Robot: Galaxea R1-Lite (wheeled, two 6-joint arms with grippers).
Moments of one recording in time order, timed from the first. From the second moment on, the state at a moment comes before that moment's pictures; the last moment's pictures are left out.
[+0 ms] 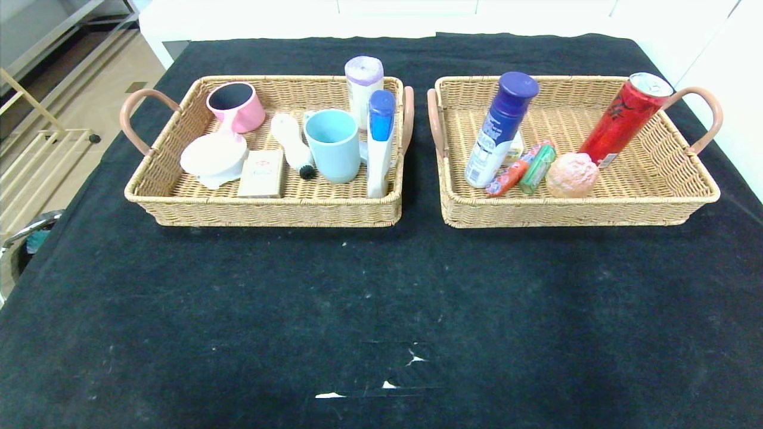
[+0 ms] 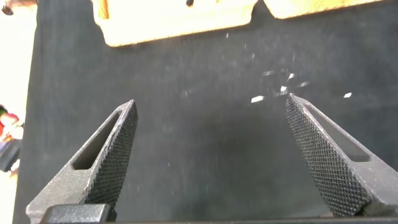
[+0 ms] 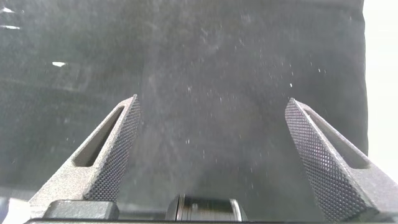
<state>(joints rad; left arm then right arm) 0.00 0.11 -0.94 0.79 -0.22 0.05 -0.01 0.12 -0.71 0.79 0.08 -0.07</state>
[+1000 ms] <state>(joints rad) 0.00 0.00 -0.29 0.23 -0.11 0.01 0.00 0.00 -0.17 0.15 0.06 -0.09</state>
